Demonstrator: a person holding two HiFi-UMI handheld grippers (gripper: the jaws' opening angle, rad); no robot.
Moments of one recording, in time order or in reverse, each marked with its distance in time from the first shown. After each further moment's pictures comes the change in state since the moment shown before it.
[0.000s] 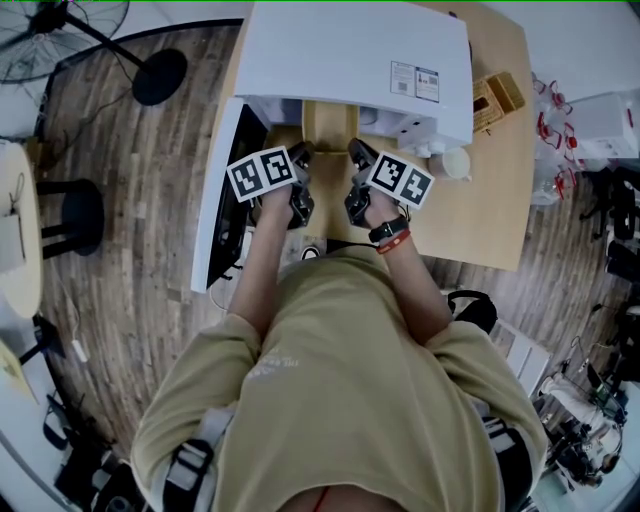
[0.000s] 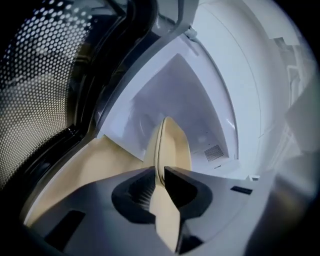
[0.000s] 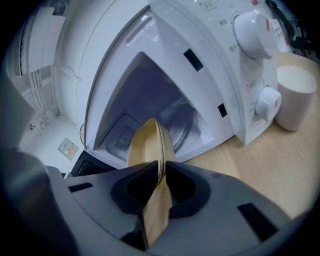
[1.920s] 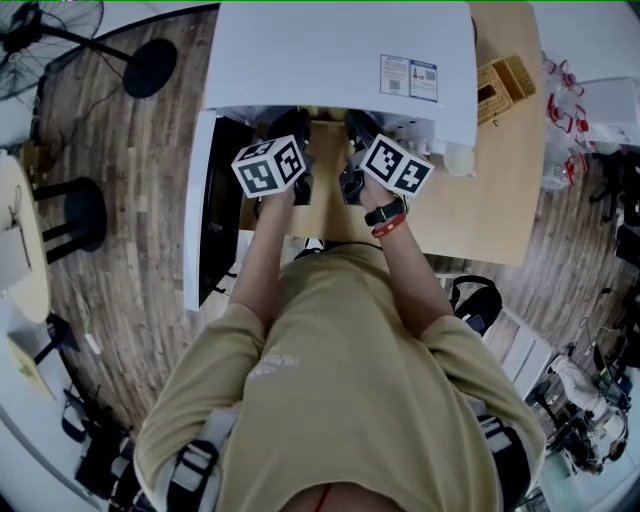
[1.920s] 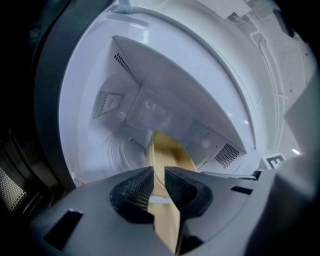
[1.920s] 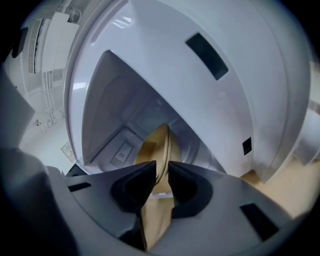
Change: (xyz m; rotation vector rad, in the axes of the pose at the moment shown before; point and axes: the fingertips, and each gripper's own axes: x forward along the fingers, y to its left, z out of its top) left arm 0.053 -0.020 0.056 0.335 -0.194 0.063; right arm 0.036 -0.012 0.057 -0.066 -0.147 0.055
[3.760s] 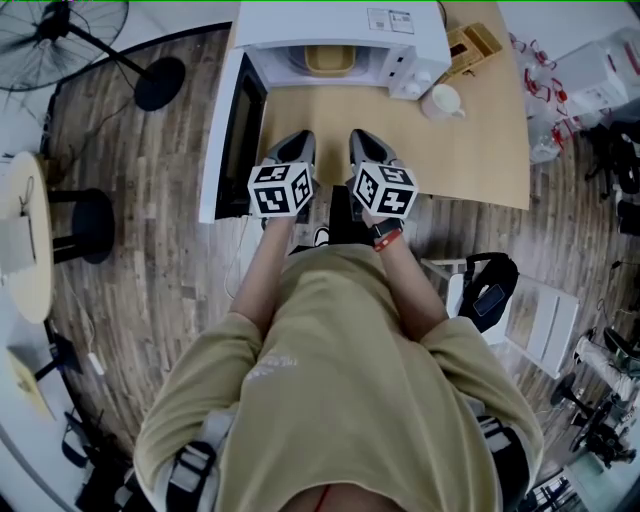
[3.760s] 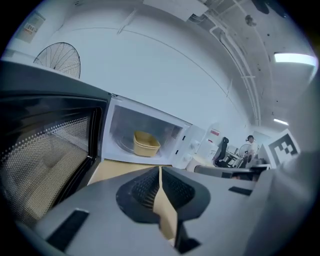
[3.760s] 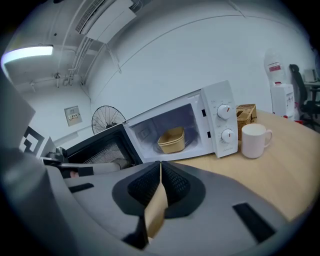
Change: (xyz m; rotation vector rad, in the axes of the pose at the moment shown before) left arm -0.190 -0.052 -0.100 0.268 -0.029 -0.090; right arm -0.180 0.065 -0.120 -0.404 -0.100 -0.105
